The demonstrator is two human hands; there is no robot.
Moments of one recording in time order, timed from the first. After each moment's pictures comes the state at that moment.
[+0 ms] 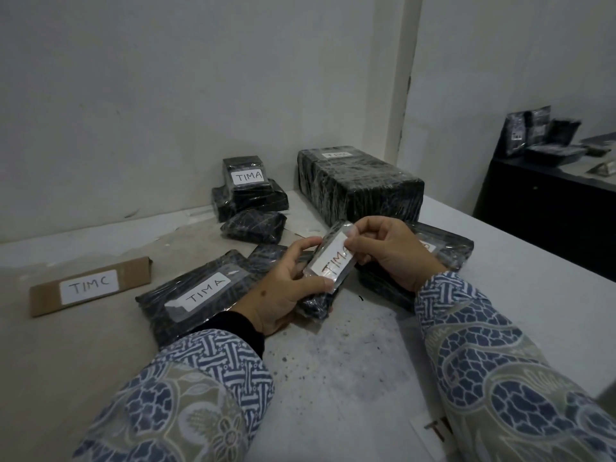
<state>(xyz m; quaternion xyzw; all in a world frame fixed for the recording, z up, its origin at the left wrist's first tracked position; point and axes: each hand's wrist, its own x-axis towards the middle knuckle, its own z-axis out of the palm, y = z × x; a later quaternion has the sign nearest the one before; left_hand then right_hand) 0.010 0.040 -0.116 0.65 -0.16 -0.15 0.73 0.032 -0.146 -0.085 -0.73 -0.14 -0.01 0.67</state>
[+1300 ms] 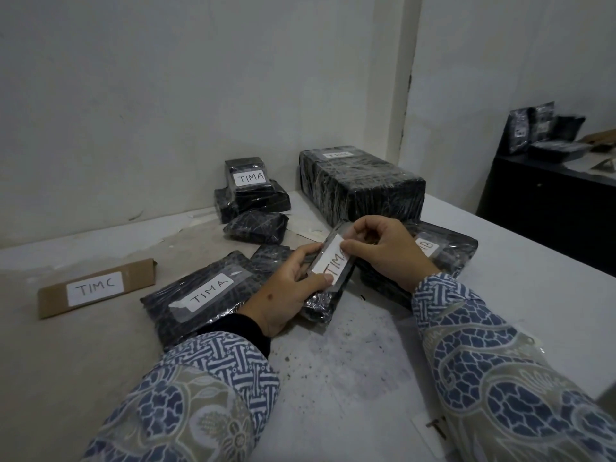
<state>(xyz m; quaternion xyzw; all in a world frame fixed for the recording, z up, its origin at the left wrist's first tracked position) 0.009 0.034 -0.119 0.68 -0.17 -0.11 0.71 0.030 -0.140 -0.087 -0.82 -0.15 -0.12 0.55</state>
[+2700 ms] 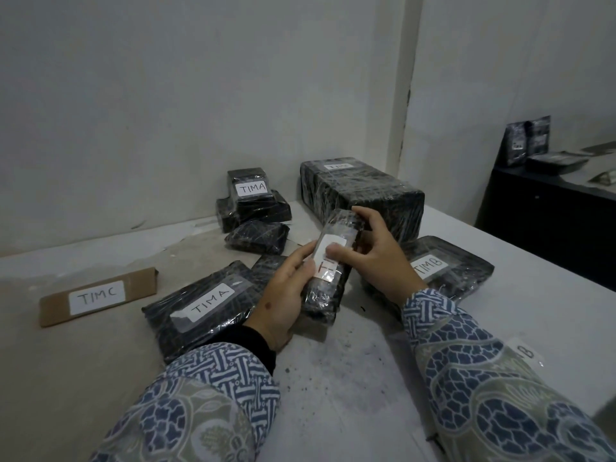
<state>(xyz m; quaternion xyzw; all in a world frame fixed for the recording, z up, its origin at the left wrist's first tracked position) 0.005 0.026 -0.112 0.60 -0.12 -0.05 0.79 0.035 -0.131 -0.094 -0.77 -0.16 -0.12 0.61</state>
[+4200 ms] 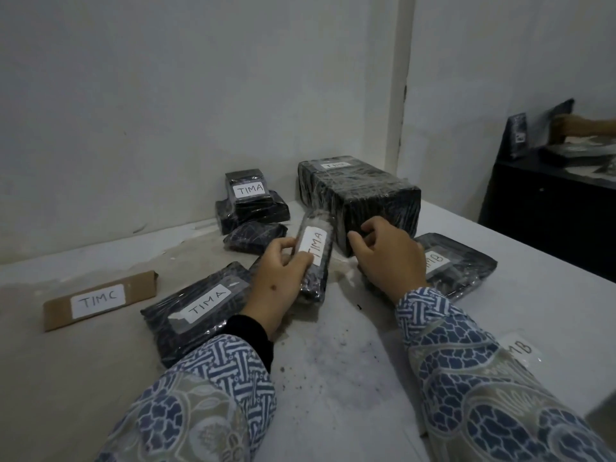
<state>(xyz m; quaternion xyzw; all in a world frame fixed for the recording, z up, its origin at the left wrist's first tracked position) 0.013 0.019 -0.094 0.73 -0.01 0.09 0.68 0.025 -0.135 -0.083 -0.93 0.01 -0.25 0.28</state>
